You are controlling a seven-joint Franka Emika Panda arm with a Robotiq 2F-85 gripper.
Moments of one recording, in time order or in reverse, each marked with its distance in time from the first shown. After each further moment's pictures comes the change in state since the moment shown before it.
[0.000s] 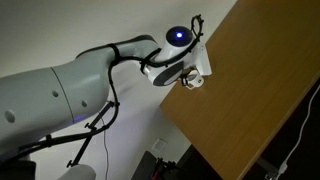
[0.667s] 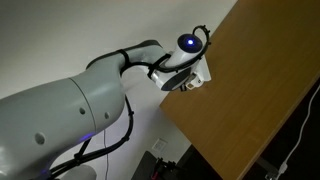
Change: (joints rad) arm -0.073 0.136 0.081 0.002 -0.096 -0.086 0.000
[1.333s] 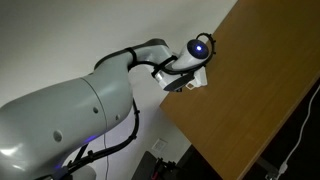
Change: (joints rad) arm 0.033 0.041 -0.020 0.031 0.123 -0.091 0.000
